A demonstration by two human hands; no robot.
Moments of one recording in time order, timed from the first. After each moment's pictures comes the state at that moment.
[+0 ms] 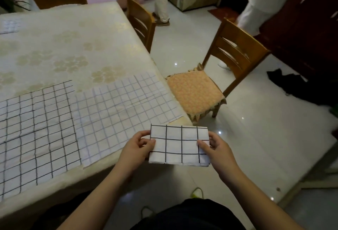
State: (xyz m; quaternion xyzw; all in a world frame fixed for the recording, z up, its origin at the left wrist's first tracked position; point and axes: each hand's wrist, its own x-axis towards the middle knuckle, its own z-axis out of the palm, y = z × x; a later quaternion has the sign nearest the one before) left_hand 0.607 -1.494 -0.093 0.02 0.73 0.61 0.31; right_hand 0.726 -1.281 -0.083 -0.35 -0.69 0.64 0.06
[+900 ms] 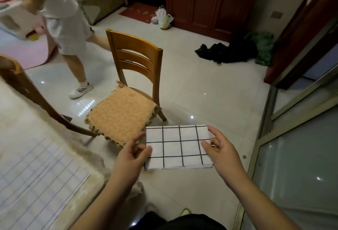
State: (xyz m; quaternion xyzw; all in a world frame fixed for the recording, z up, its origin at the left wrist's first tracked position) left_hand 0.666 -1.128 -0.062 0.19 0.72 0.55 0.39; right_hand 0.865 -0.983 -0.068 -0.47 -0.60 0.61 0.22
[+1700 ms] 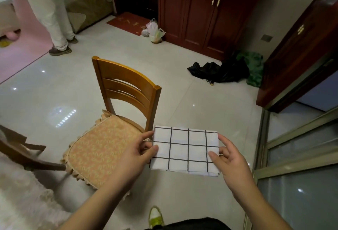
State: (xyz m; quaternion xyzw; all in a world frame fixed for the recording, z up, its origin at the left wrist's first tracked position) left_hand 0.499 -0.920 -0.058 0.27 0.68 0.51 0.45; right_hand 0.736 -0.809 -0.051 -0.49 -0.57 0.61 0.27
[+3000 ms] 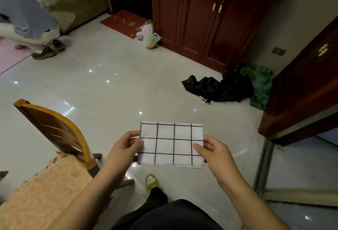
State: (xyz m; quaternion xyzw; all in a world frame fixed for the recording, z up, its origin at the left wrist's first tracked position) left_hand 0.460 -0.514 -0.084 0.15 0.70 0.55 0.44; right_hand 0.673 -0.377 -0.071 -0.49 -0.56 0.64 0.19
